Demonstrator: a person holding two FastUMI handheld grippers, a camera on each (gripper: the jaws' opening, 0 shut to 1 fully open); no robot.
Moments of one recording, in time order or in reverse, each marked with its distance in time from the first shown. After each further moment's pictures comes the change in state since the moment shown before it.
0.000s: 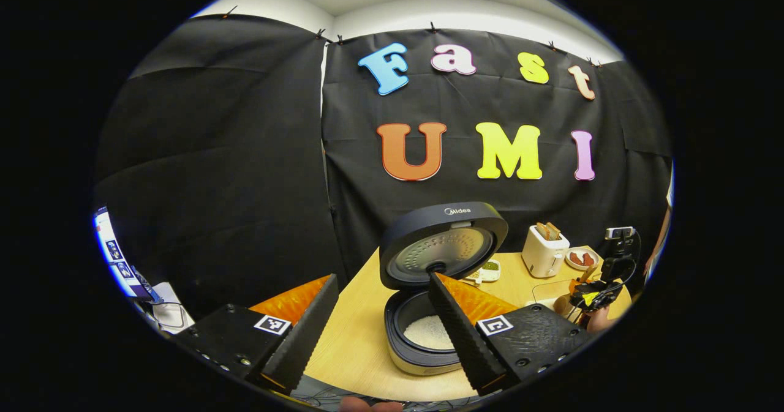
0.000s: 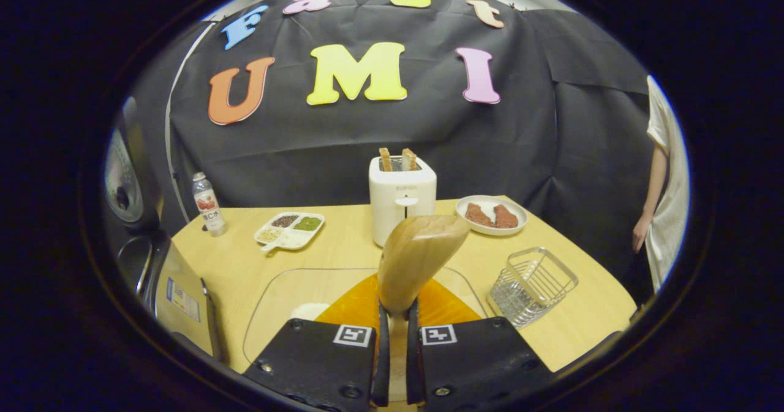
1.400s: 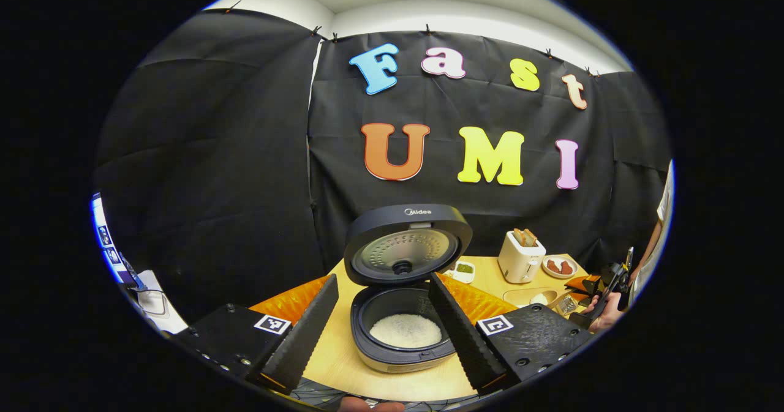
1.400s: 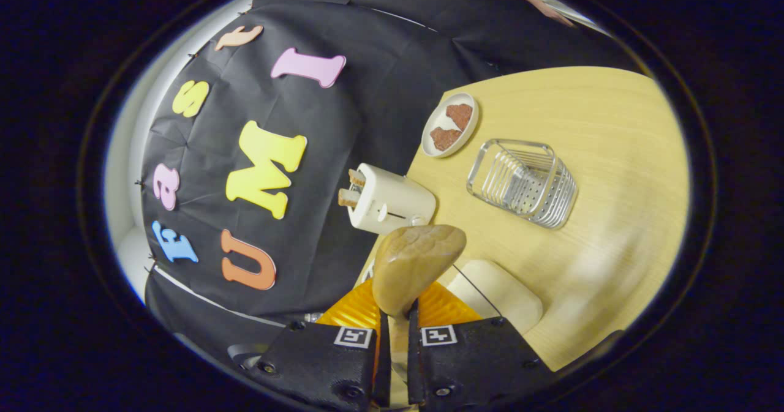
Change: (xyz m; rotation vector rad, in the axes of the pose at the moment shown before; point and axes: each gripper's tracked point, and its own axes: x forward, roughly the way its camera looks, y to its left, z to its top) left arm -0.019 -0.056 0.011 -0.070 -0.023 -0.078; right arm -0.052 -0.066 0.054 1.077 0.101 0.230
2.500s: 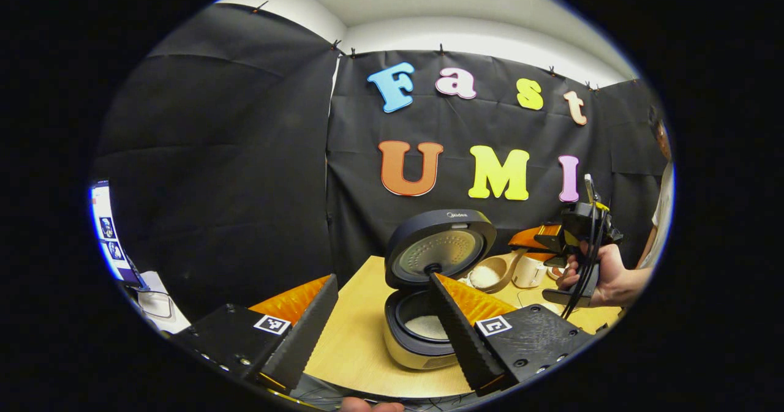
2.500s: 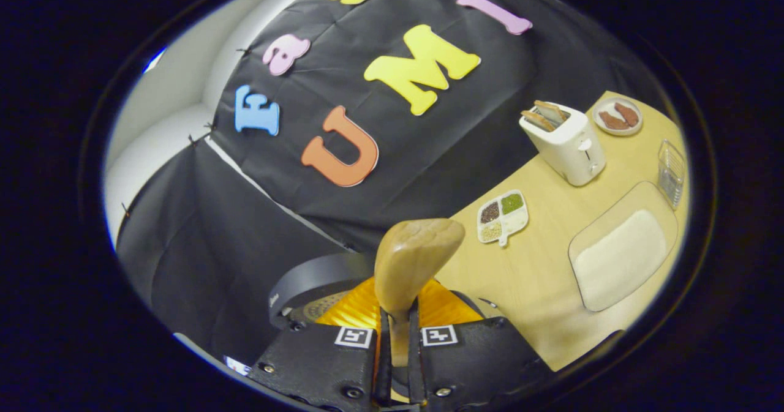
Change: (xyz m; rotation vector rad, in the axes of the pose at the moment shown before) left arm -0.027 0.074 -0.015 -0.014 -0.085 0.020; right arm -0.009 0.226 -0.257 -0.534 0.276 0.245
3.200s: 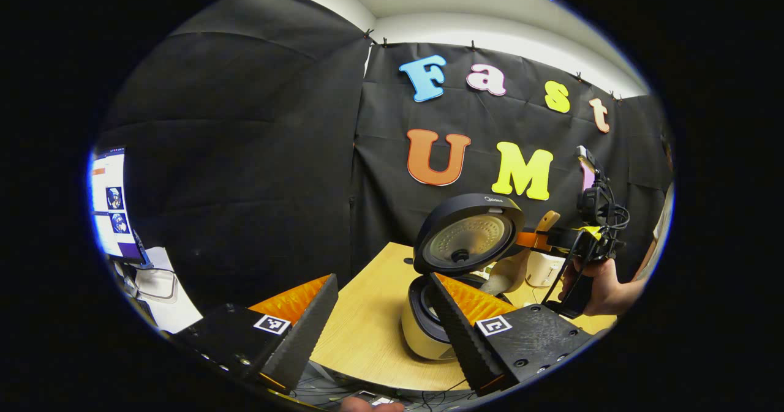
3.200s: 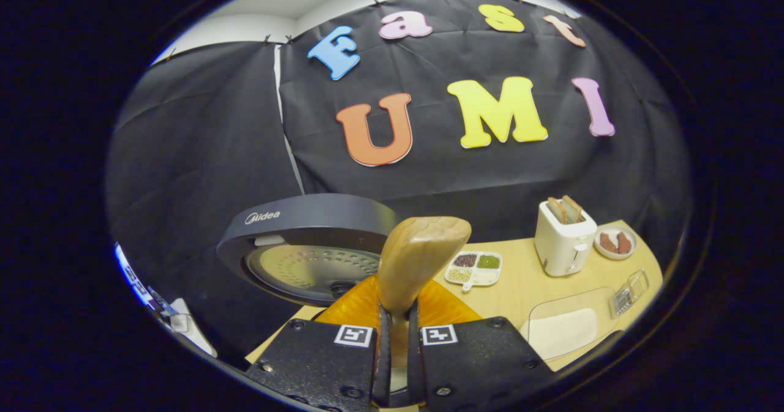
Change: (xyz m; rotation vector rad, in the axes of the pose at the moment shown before) left arm -0.012 0.040 -0.037 -0.084 0.057 0.071; right arm 0.008 0.024 -0.030 -0.626 -0.098 -0.121
